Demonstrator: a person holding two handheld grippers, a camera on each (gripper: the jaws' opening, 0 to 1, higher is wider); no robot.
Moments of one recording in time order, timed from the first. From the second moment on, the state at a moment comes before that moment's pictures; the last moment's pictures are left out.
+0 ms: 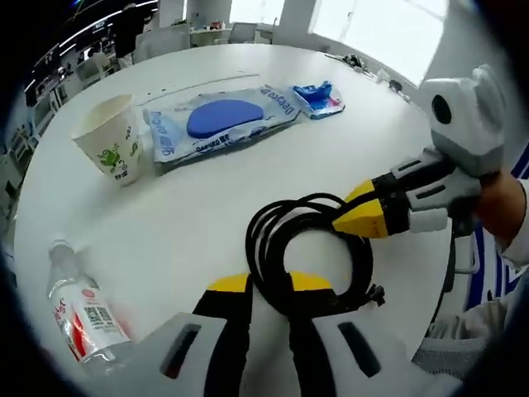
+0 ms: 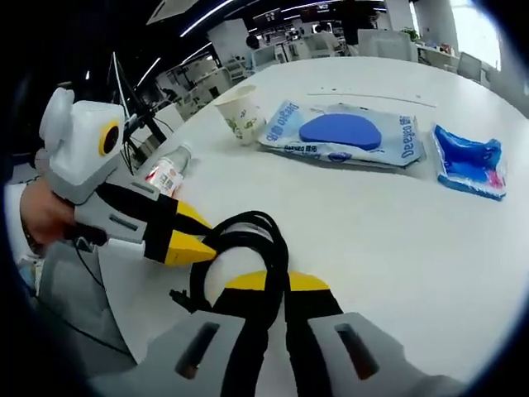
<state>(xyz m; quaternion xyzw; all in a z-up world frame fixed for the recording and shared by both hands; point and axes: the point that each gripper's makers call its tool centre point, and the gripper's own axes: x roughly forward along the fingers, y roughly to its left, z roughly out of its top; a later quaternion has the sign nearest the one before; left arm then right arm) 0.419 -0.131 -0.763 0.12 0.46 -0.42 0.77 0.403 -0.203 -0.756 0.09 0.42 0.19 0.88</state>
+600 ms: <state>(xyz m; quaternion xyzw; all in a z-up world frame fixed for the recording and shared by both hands) 0.425 -0.143 -0.757 0.05 0.48 -0.41 0.78 0.409 -0.215 -0.727 0.12 0.39 0.18 0.89</state>
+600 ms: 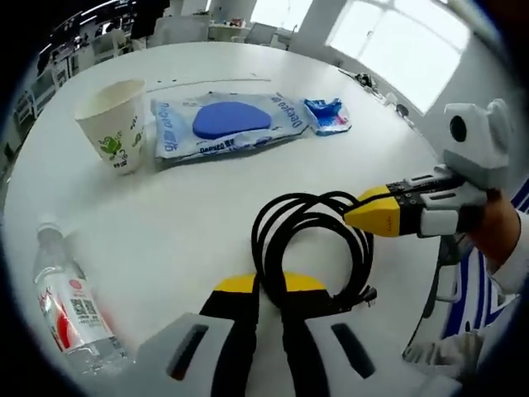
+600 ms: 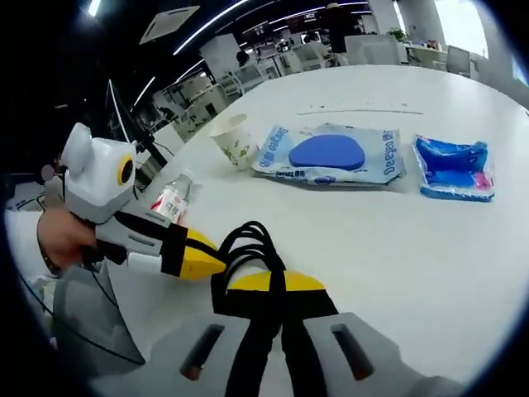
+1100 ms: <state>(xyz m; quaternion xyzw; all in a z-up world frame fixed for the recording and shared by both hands) 0.439 -0.172 -0.721 0.03 0.43 -0.43 0.79 0.413 -0.240 -0.686 0.11 0.35 0.17 0.91</state>
